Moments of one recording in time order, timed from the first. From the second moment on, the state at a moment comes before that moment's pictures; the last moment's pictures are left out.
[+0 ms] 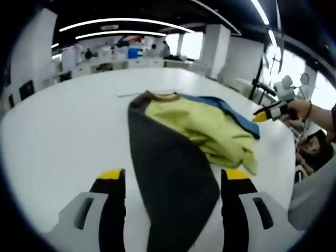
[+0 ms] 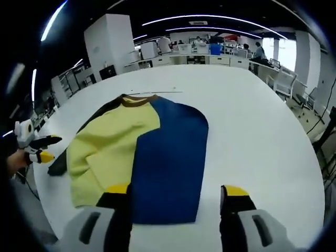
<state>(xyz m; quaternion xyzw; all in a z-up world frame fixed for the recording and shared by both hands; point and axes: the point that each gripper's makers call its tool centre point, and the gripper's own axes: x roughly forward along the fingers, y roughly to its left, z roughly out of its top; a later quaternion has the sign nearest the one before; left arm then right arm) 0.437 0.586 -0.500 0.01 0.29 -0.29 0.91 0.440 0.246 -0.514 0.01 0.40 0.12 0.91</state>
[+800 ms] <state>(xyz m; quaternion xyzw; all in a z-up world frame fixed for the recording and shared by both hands) 0.396 0.573 -0.531 0.06 0.34 -0.30 0.89 0.417 0.239 -0.535 0.02 0.42 0.05 0.91</state>
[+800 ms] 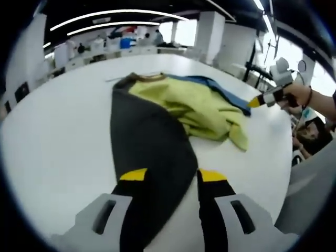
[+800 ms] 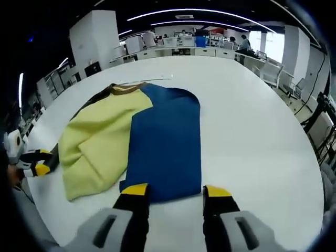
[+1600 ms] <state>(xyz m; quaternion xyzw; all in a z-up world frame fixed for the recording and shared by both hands) 0.419 0.603 -0.513 -0.02 0.32 -0.23 0.92 0.422 0.223 -0.535 0.01 0.41 0.01 0.91</state>
